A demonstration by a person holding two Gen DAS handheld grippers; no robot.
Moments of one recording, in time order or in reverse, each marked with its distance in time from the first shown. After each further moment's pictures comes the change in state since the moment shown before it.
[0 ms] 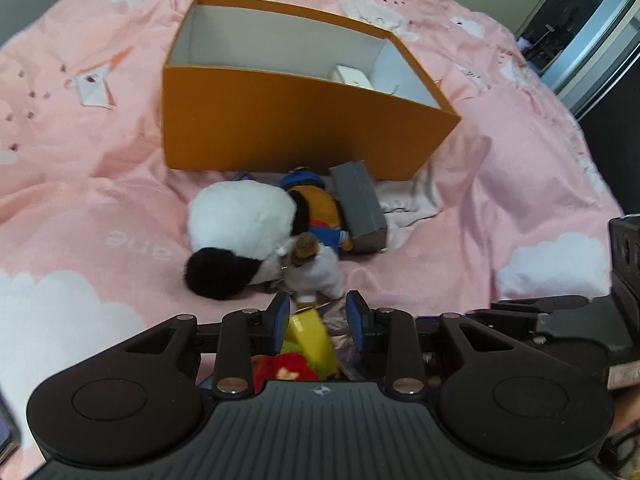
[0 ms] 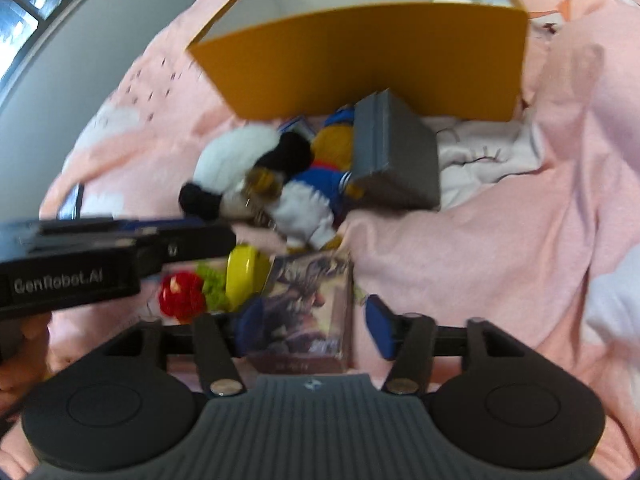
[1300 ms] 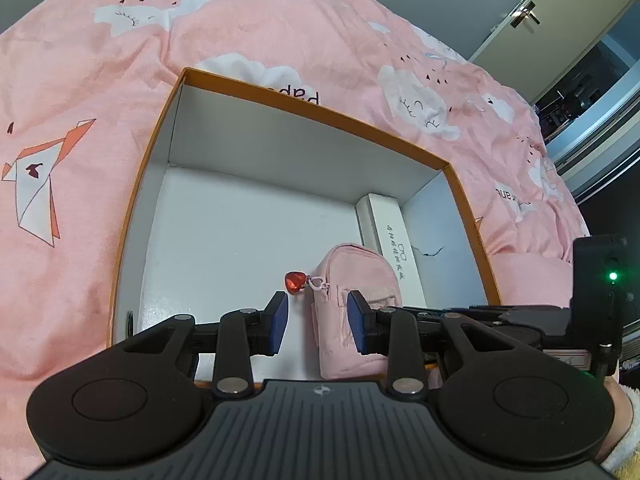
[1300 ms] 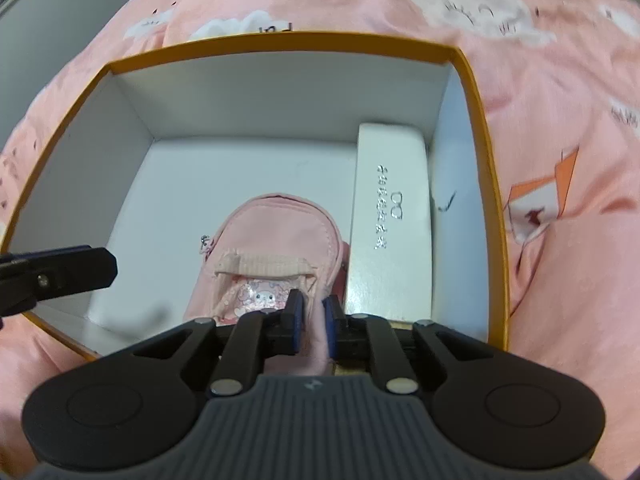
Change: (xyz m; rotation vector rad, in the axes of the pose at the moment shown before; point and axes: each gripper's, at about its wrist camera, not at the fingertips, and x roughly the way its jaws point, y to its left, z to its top) left arm 0.074 0.044 0.162 -0.158 -0.082 -0.112; right arm 0.059 -0.063 0.201 -0.013 -0.045 -0.270
